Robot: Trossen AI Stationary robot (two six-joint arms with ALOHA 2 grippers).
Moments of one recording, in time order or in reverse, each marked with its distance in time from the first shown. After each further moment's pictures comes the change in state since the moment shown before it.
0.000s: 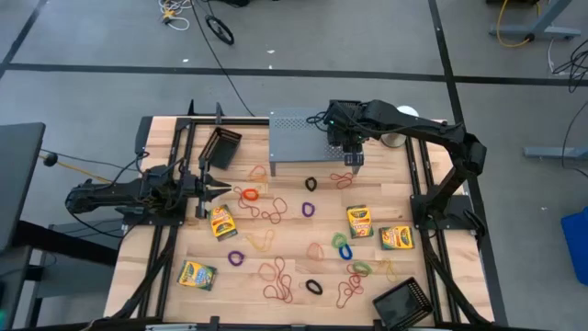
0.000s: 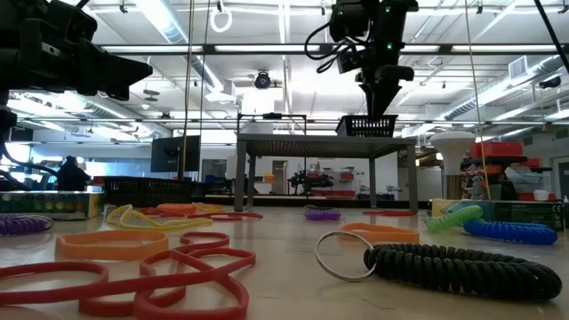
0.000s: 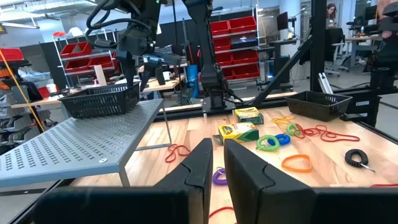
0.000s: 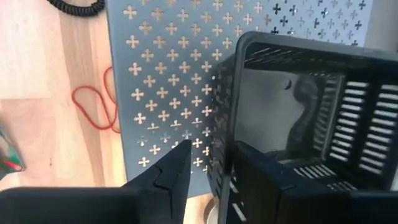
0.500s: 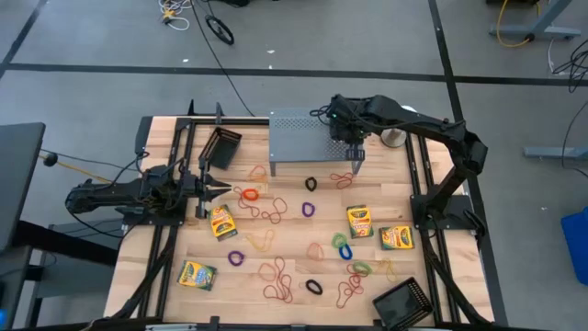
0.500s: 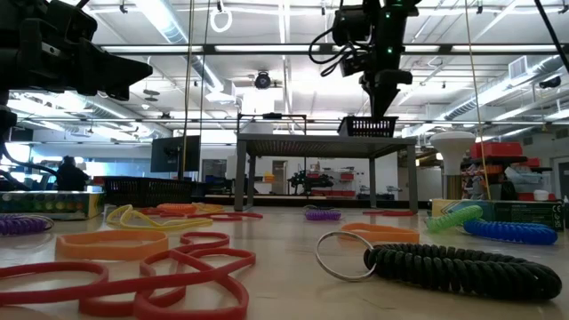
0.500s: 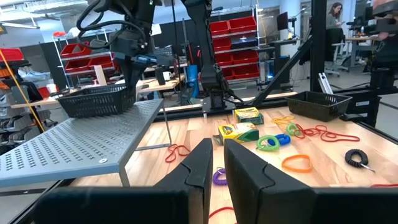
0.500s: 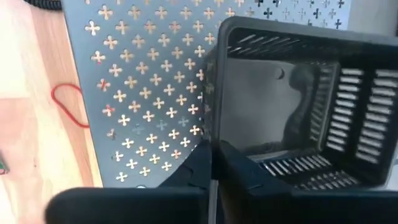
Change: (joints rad) left arm 0.000 0.000 0.000 0.000 0.000 0.000; right arm -0.050 -0.002 0.000 -0.001 0.006 -0.003
